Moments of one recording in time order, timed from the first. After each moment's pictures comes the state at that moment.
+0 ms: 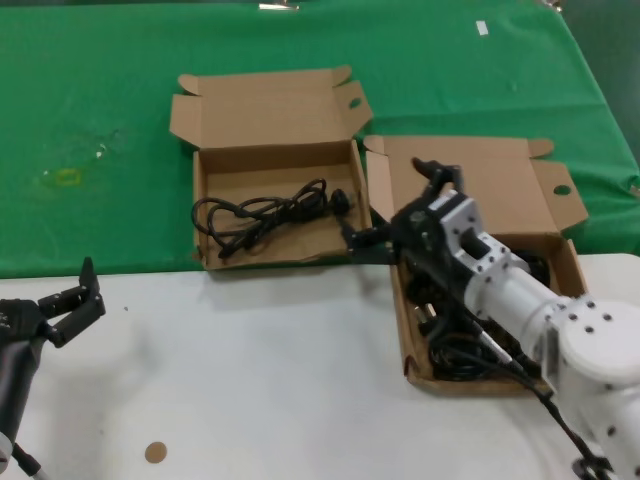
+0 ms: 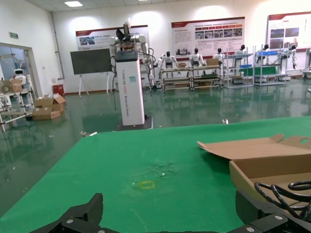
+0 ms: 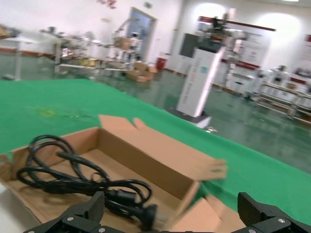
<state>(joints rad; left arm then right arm) 0.00 -0.30 1.60 -1.60 -1.80 0.00 0.00 0.45 0.23 -1.77 1.16 1.65 -0.30 -0.18</state>
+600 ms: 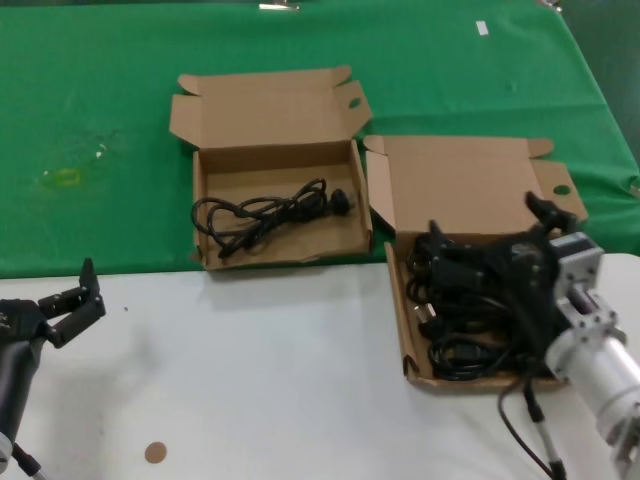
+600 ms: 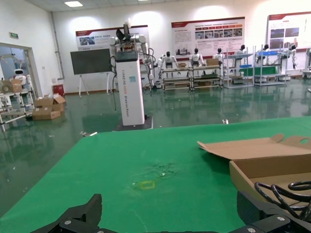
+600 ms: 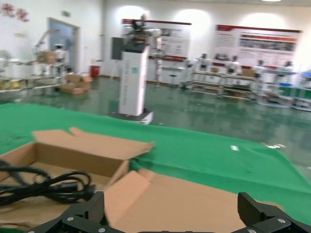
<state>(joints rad) 0.00 -0.30 1.60 -1.60 -1.80 0.00 0.00 0.10 0.28 -1.64 1.50 1.77 -0.07 -0.04</state>
